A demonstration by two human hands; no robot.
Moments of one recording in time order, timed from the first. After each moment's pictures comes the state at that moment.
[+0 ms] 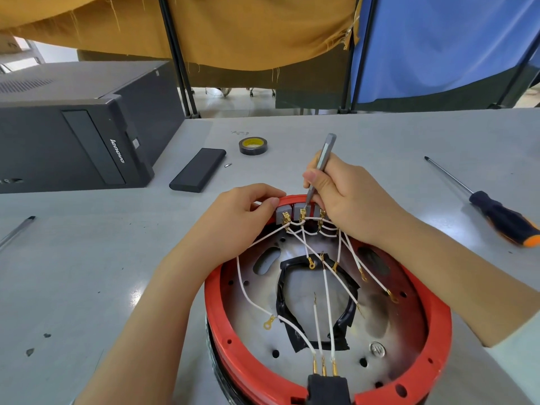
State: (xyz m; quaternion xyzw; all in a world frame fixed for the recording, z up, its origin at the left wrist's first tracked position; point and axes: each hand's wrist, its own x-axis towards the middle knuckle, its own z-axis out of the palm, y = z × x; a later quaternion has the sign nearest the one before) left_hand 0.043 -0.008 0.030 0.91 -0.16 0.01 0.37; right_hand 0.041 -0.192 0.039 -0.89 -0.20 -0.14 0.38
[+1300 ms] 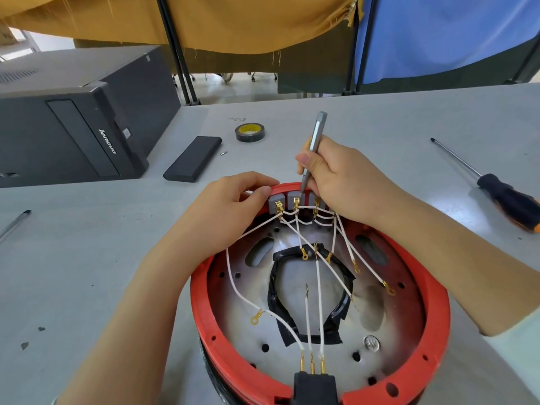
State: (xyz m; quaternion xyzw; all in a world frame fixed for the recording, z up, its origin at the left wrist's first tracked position) left_hand 0.042 -0.010 0.032 0.92 -0.16 0.01 0.36; right_hand 0.050 -0.192 0.042 -0.91 -0.17 -0.10 0.37
